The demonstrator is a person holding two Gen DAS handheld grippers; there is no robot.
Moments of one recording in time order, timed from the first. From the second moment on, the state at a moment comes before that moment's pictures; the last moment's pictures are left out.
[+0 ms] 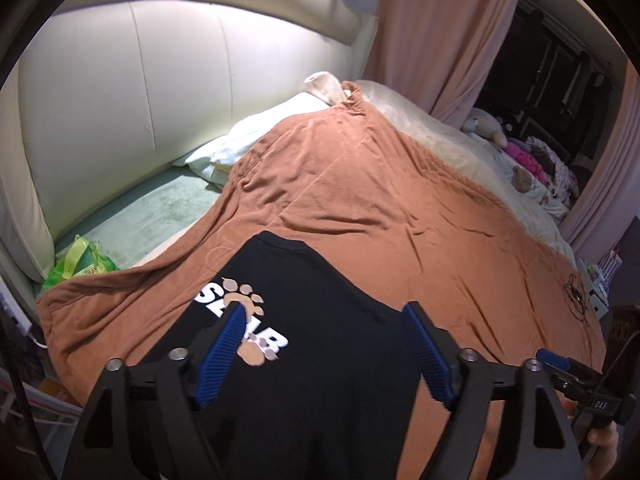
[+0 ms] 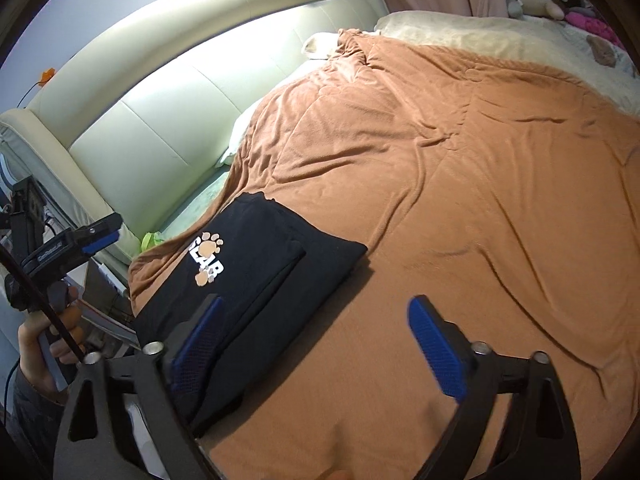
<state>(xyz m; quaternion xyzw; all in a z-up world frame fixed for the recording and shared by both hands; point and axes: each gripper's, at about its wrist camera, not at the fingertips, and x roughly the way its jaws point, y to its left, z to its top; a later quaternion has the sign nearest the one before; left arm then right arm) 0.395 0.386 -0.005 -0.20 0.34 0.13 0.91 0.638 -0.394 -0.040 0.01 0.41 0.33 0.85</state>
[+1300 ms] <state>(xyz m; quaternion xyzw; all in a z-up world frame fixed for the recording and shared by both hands) 0.158 0.162 0.033 -0.11 0.25 0.06 0.96 0.327 -0.551 0.003 0.00 0.28 0.27 0.92</state>
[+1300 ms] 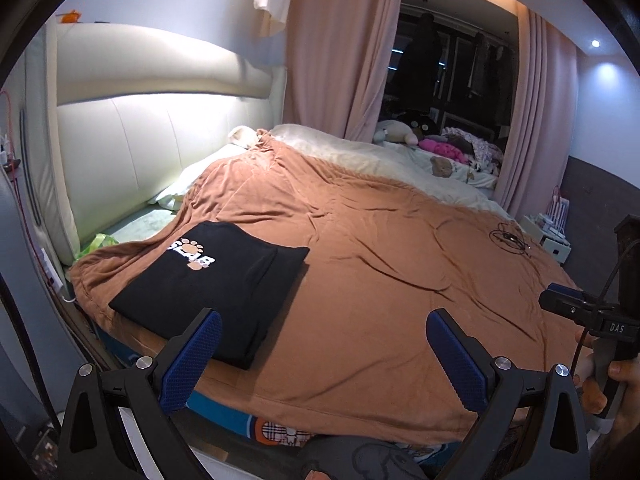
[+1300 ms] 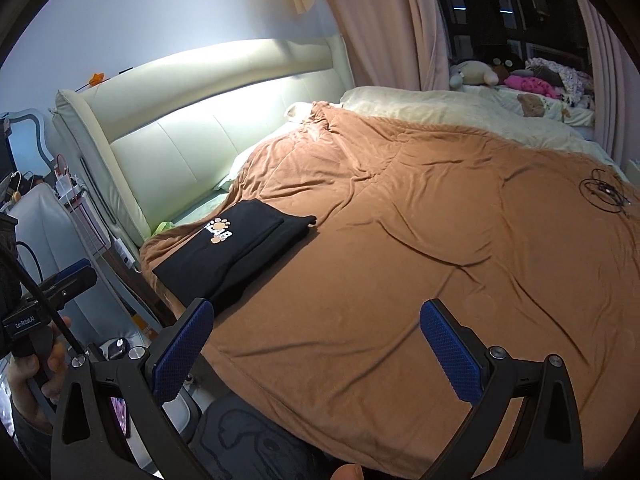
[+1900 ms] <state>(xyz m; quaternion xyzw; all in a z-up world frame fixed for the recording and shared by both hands) 0.083 0.067 0.021 -0.06 0.24 0.03 0.97 0.215 -0.599 -0.015 -0.03 0.26 0.23 0.94</state>
